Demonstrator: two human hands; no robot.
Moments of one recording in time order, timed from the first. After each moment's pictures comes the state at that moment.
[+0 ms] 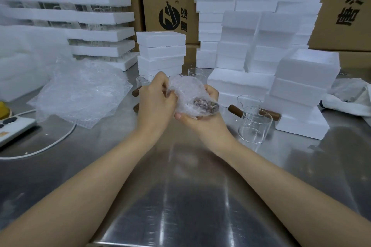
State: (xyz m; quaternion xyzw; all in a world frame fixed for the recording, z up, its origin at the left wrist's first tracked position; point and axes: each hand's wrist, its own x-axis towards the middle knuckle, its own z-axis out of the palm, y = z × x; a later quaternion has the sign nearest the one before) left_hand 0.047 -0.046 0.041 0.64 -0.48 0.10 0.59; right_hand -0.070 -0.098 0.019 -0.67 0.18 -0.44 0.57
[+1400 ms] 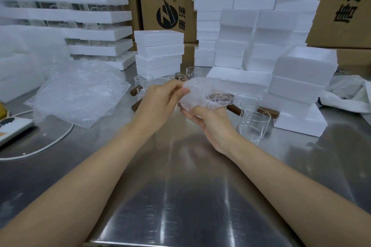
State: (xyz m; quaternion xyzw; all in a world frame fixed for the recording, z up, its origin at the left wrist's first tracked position) left_hand 0.057 -0.046 0.045 0.58 -0.65 0.10 0.47; right_hand -0.075 -0.107 0.020 -0.53 0.13 -0.43 0.72
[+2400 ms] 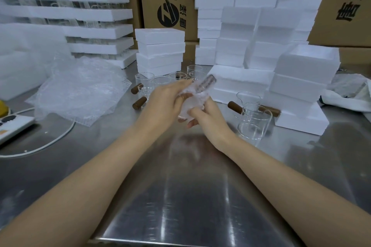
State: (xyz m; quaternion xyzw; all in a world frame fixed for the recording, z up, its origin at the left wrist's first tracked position) left_hand 0.048 -0.044 0.044 0.63 -0.65 0.11 0.42; right_hand -0.069 -0.111 0.013 -0.69 0.20 -0.39 0.58
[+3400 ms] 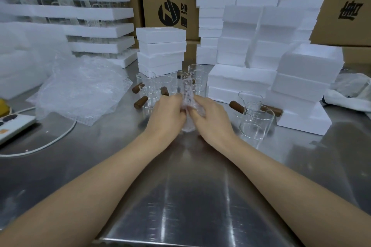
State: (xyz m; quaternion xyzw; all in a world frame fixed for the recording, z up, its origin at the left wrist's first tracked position) left_hand 0.037 -0.050 0.027 0.74 -0.56 0.07 0.37; right_hand -0.070 -0.117 0.007 -0.85 0.29 -0.37 0.22
